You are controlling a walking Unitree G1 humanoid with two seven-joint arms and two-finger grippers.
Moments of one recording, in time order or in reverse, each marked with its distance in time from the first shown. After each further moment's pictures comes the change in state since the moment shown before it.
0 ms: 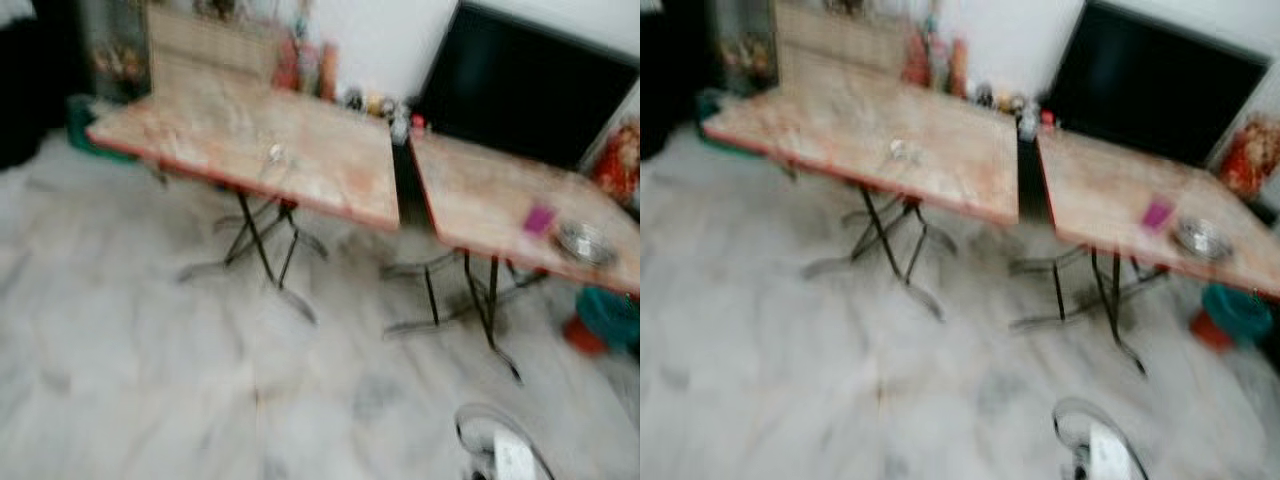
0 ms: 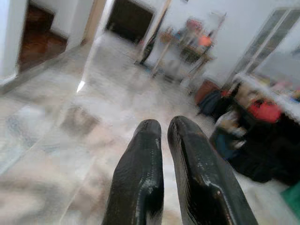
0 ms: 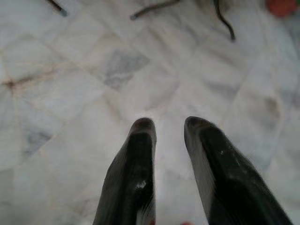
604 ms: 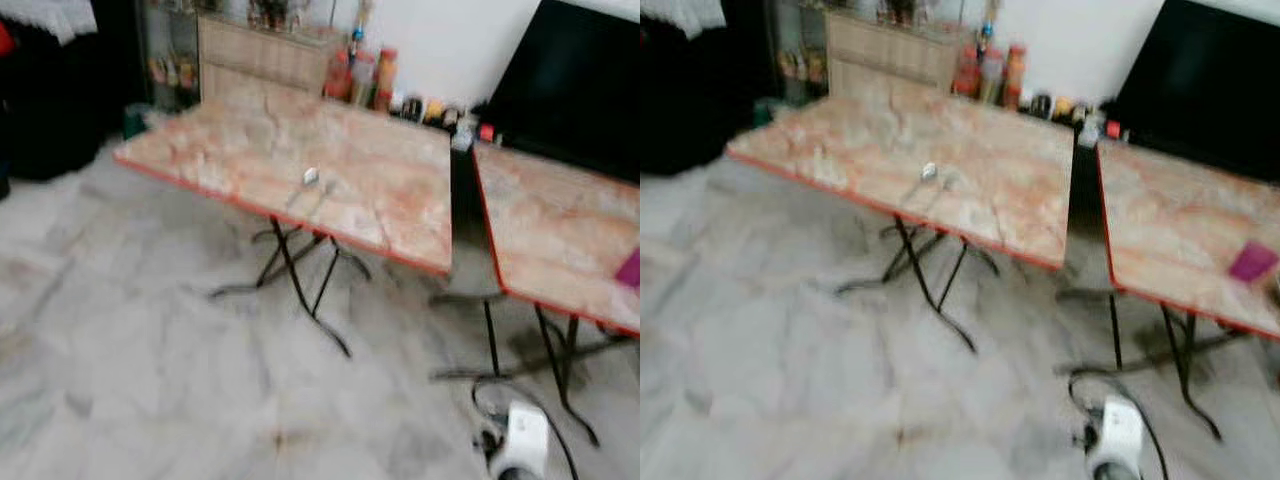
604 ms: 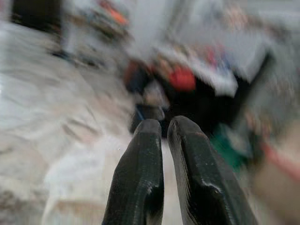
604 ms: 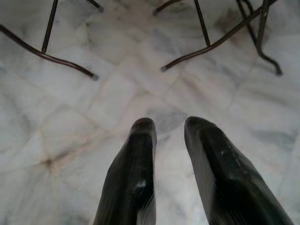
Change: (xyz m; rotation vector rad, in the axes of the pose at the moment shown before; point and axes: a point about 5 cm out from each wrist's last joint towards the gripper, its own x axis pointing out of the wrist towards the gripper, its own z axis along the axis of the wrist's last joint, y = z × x) left arm -0.015 -0.130 -0.055 0.031 0.206 -0.388; right arm 0.004 0.001 0.024 0.116 -0.111 -0.038
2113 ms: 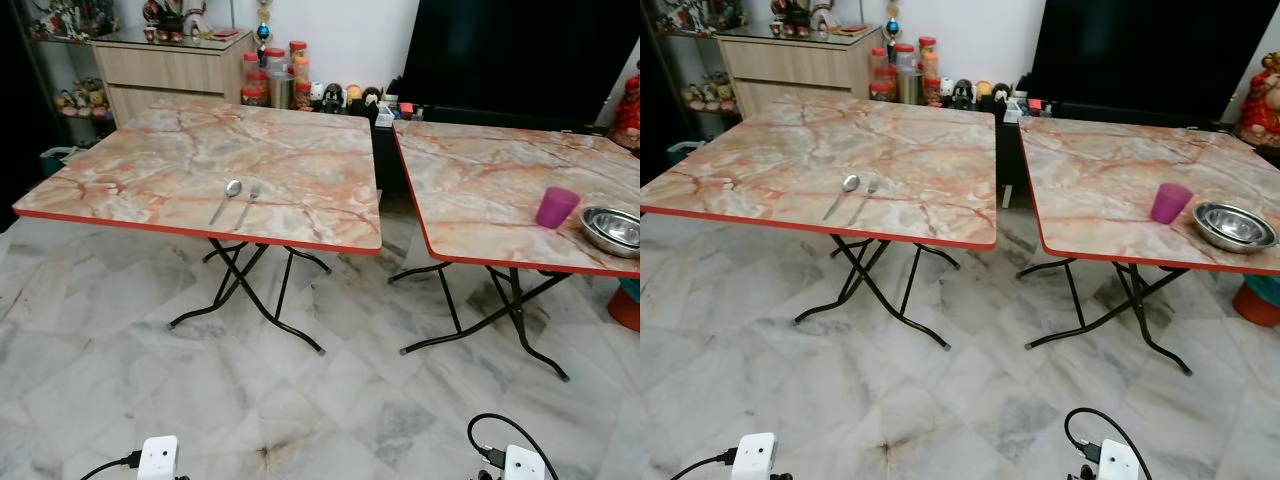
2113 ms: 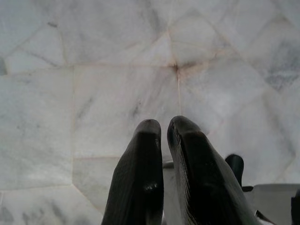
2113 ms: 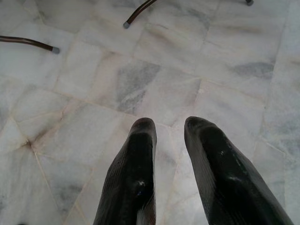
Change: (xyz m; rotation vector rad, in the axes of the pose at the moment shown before) left arm -0.237 -0.055 -0.200 0.355 1.205 -0.621; right arm -0.015 -0.010 -0.039 -0.010 0.103 -0.052
